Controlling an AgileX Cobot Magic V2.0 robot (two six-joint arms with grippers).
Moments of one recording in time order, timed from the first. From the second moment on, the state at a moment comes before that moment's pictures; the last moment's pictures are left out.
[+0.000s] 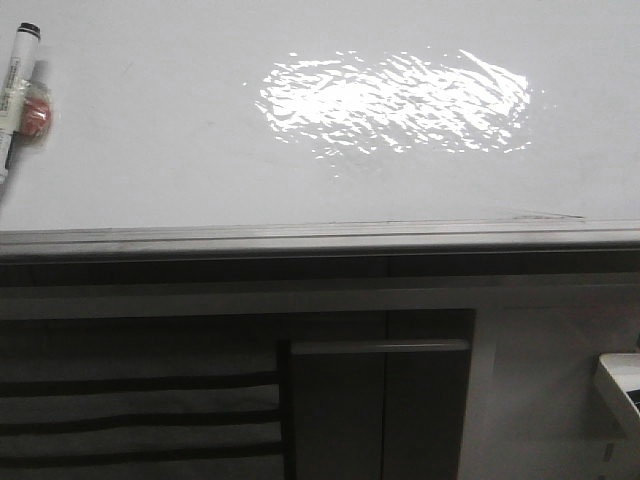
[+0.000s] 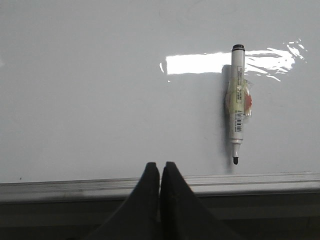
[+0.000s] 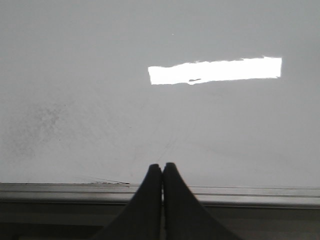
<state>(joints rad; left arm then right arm) -0.06 -0.01 -0.01 0.00 0.08 -0.01 0.07 -0.01 0.01 0.13 -0.01 -0.09</state>
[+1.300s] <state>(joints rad) -0.06 0.29 -0.49 -0.04 0.39 0.00 0.07 0.59 -0.49 0.09 0.34 -0.10</state>
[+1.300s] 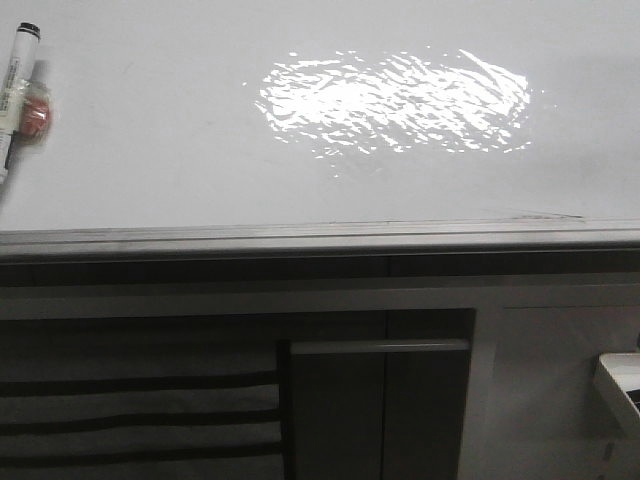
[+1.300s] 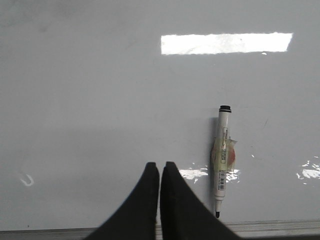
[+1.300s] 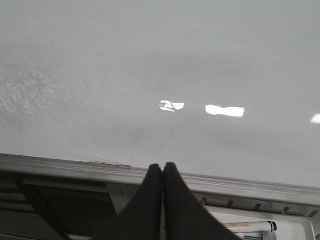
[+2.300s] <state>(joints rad) -0.06 0.29 -0.49 0.03 0.39 0.00 0.07 0.62 -0.49 0.08 0.31 -0.10</state>
